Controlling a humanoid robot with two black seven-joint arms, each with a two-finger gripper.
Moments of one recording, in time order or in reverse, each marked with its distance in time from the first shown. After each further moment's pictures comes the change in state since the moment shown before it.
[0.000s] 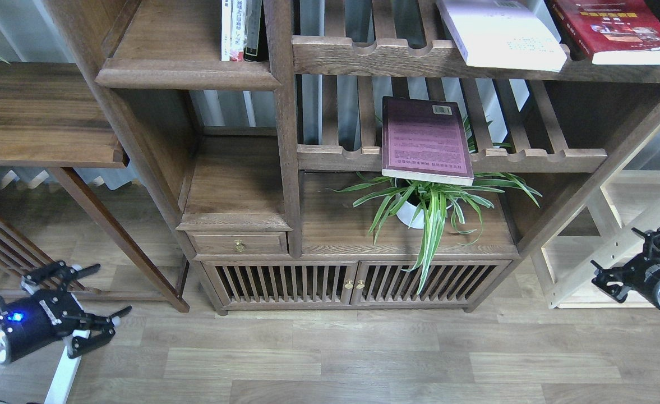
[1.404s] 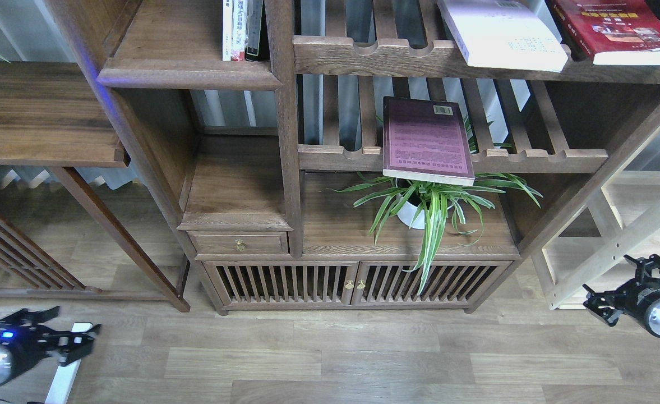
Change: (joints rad) left arm 0.050 -0.557 0.131 1.008 -0.445 -0.418 0.017; right arm -0.089 0.074 -0.001 -0.071 0.108 0.063 0.000
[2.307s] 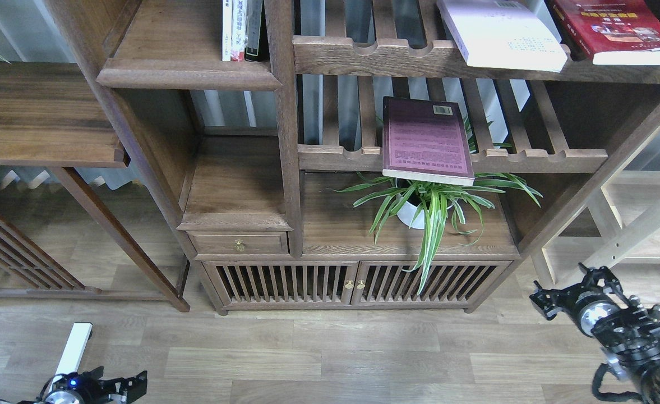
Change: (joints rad) left arm 0.119 -0.163 -0.033 0.019 -0.265 0.166 0.204; right arm -0.011 0.315 0.002 -0.315 0.196 0.042 -0.002
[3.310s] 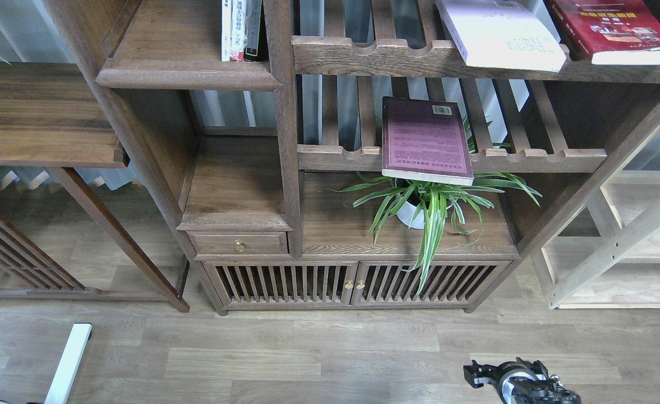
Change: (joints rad) left arm 0.127 -0.226 -0.132 0.016 -0.052 0.329 0.273; right arm -0.146 0.349 0.123 -0.049 0.240 -0.088 -0.277
